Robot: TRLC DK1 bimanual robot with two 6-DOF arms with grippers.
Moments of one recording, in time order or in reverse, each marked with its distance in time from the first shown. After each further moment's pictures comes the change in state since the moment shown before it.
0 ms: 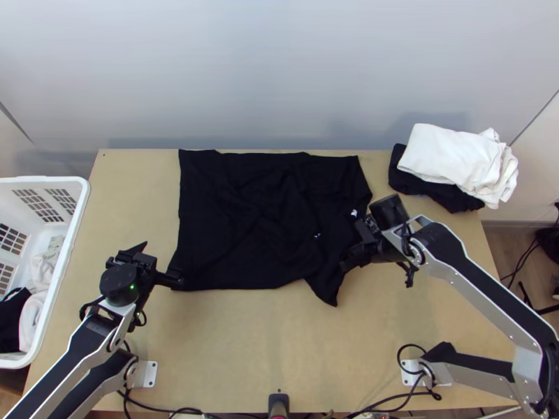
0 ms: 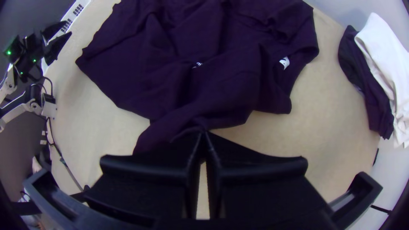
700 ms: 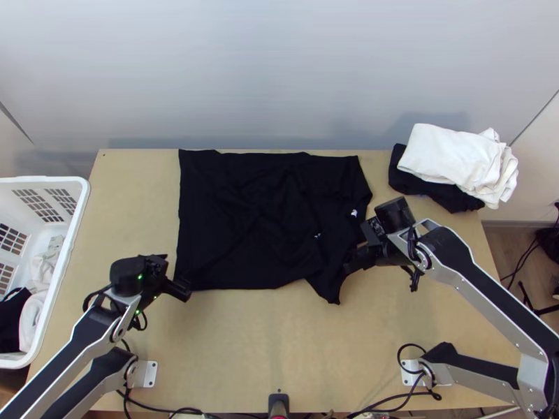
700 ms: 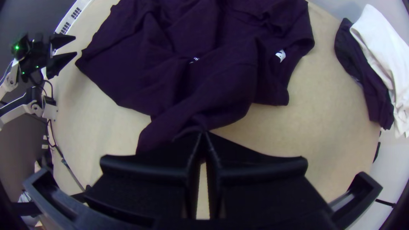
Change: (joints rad) left arm 0.039 0.114 0.040 -0.145 0.289 -0.016; right arm -0.009 -0.043 -0.027 -0.013 0.000 0.024
